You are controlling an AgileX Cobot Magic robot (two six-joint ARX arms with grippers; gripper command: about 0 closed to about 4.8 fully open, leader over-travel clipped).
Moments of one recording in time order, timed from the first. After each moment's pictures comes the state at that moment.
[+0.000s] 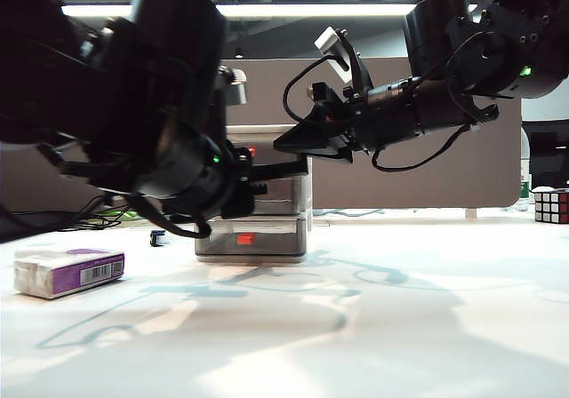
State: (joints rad) left arm -0.83 1.82 0.63 0.91 -0.66 -0.28; right arm 0.38 1.87 1.00 0.65 -0.67 0.08
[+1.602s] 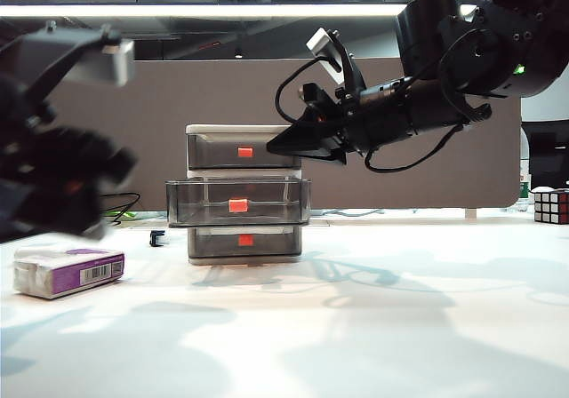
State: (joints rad) left arm -0.89 1.04 0.37 -0.05 -0.59 -0.23; right arm 0.41 1.87 1.01 0.64 -0.65 0.08
